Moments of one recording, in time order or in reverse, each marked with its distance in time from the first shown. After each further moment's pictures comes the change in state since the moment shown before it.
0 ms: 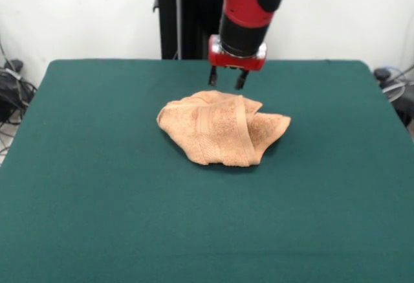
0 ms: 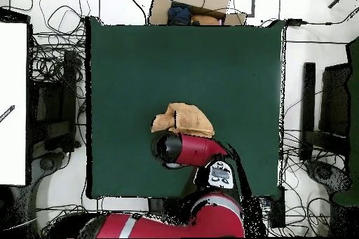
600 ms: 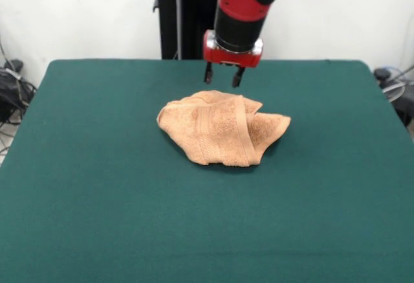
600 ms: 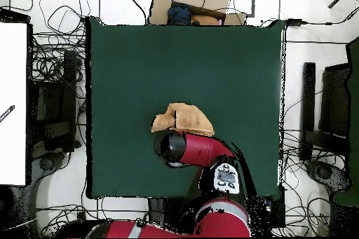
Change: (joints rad) arm -0.024 -0.032 0.000 0.003 0.000 0.005 0.000
